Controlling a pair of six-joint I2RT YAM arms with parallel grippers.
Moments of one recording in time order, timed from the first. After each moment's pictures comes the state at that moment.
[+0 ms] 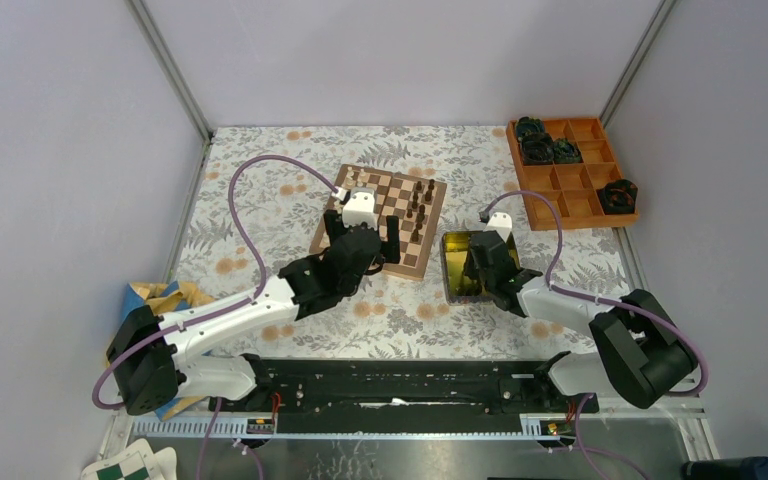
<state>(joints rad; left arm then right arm) -0.96 1.25 0.88 -0.10 -0.67 -0.44 0.57 1.34 0.50 0.15 0.38 0.48</state>
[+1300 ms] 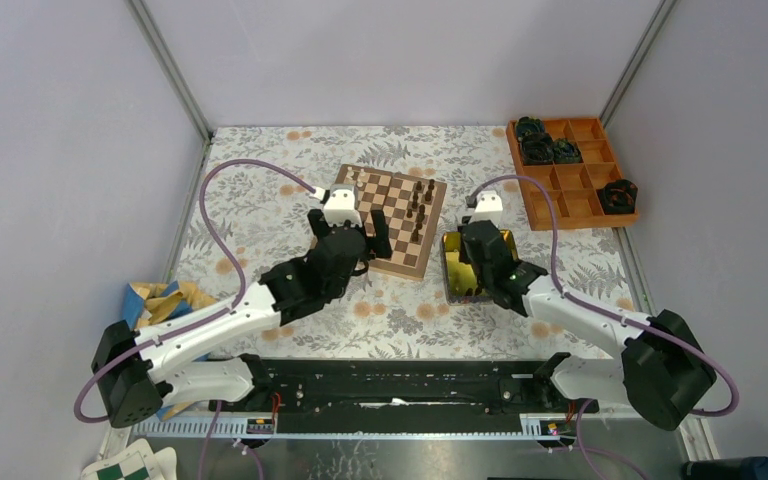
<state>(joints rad) -0.96 1.15 0.87 -0.12 -0.71 -0.48 0.69 1.22 0.63 0.05 0.53 0.31</state>
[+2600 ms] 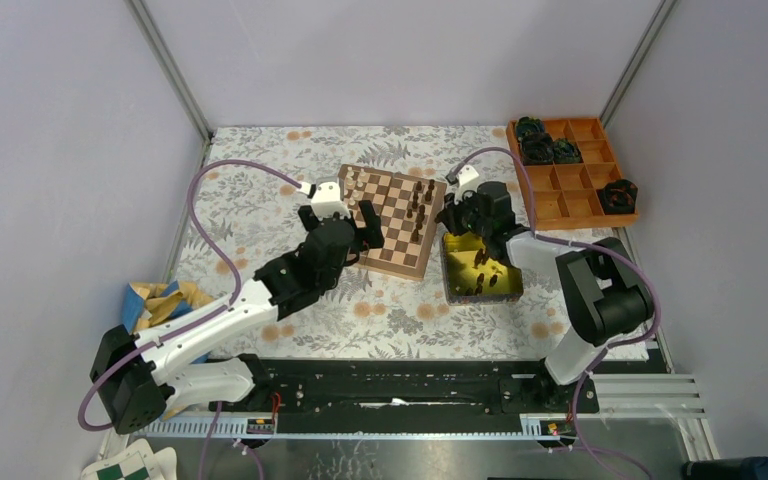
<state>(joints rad) -0.87 1.13 0.86 -0.09 -0.66 -0.53 0.37 1.65 0.80 0.39 -0.26 -0.05</state>
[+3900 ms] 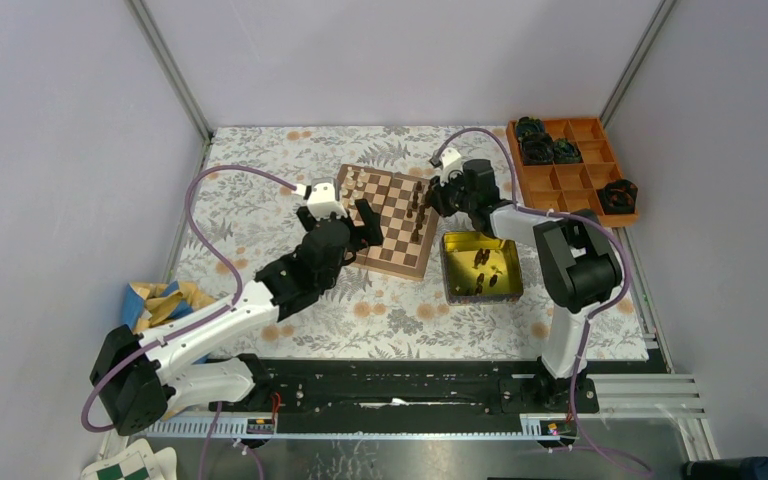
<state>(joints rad) -0.84 1.13 0.80 0.02 -0.63 -0.55 0.36 1.91 1.10 0.31 -0.33 -0.14</state>
